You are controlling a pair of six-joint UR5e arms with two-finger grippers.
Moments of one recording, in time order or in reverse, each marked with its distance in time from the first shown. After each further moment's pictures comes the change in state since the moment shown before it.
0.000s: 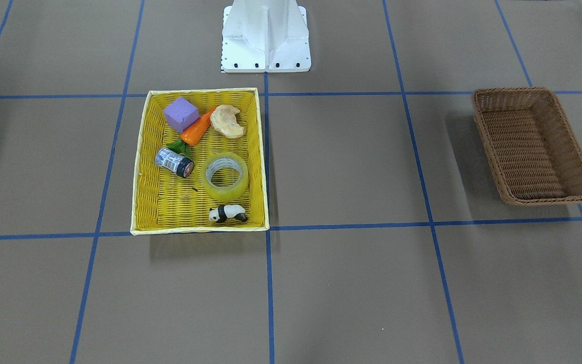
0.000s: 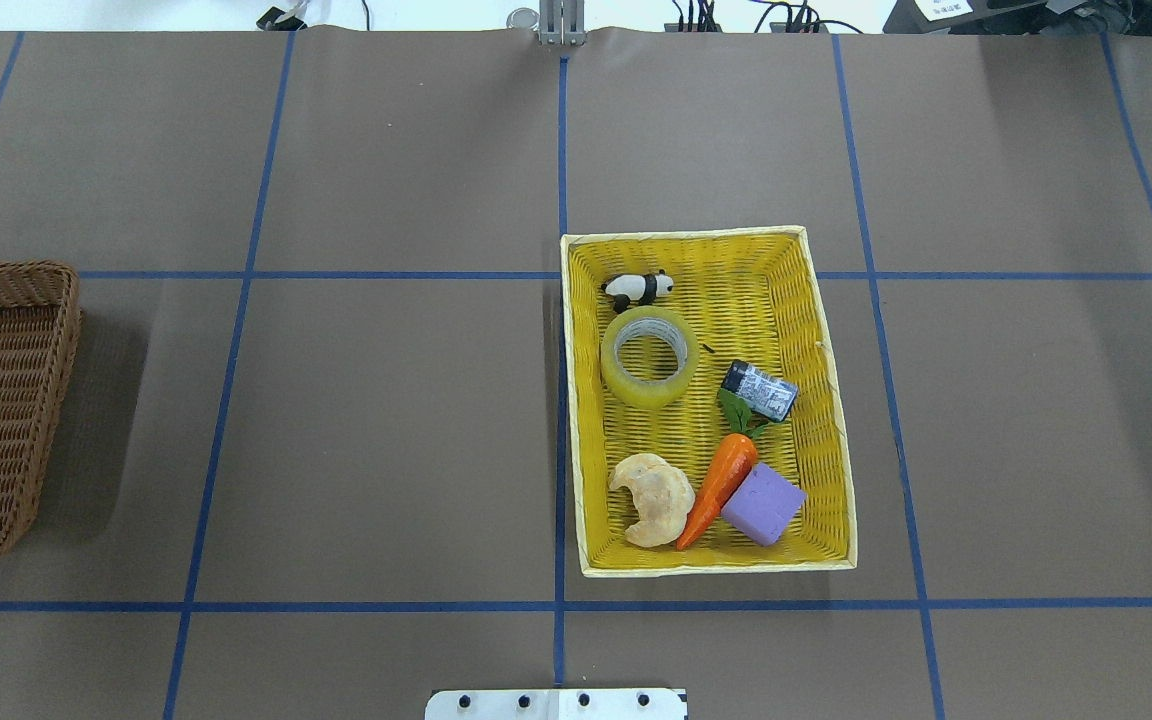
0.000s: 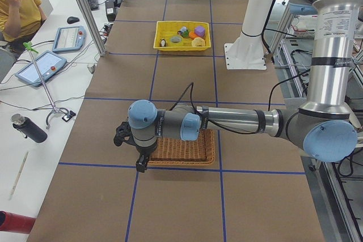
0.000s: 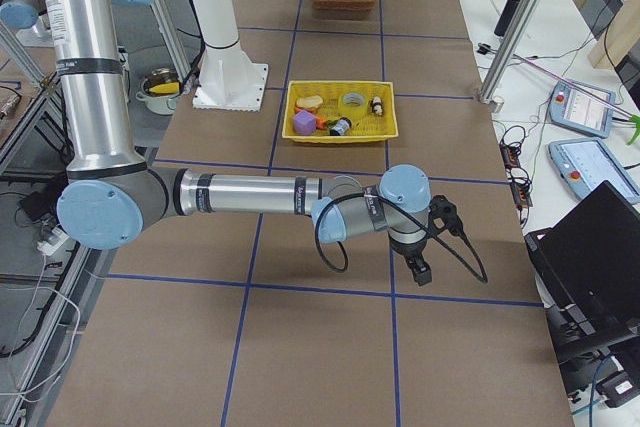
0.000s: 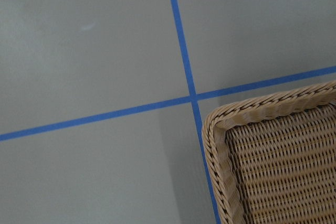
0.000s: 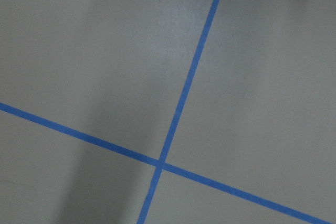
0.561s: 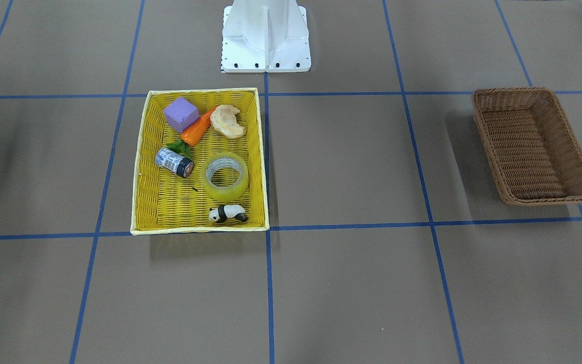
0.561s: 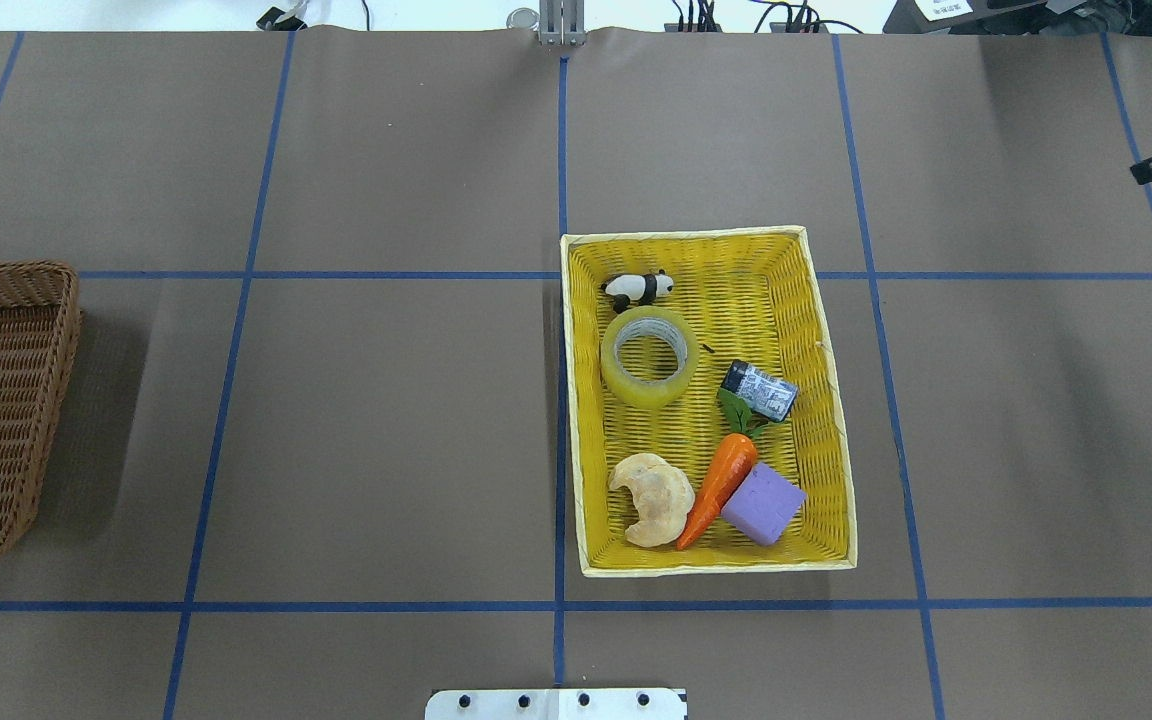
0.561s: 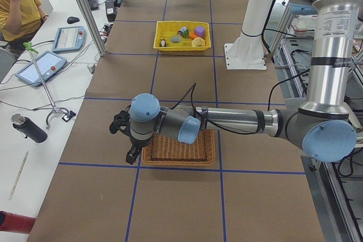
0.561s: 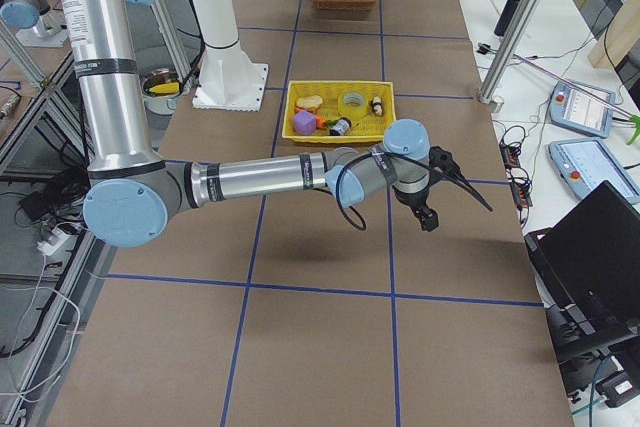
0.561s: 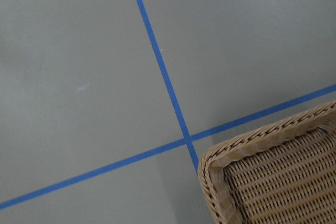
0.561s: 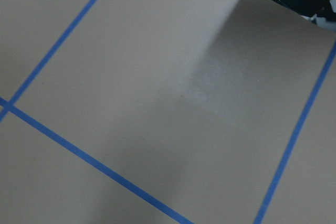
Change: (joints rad) left arm 0.003 -0.011 0.009 -0.176 0.000 -0.002; right arm -0.205 0.024 0.228 0.043 -0.002 0.213
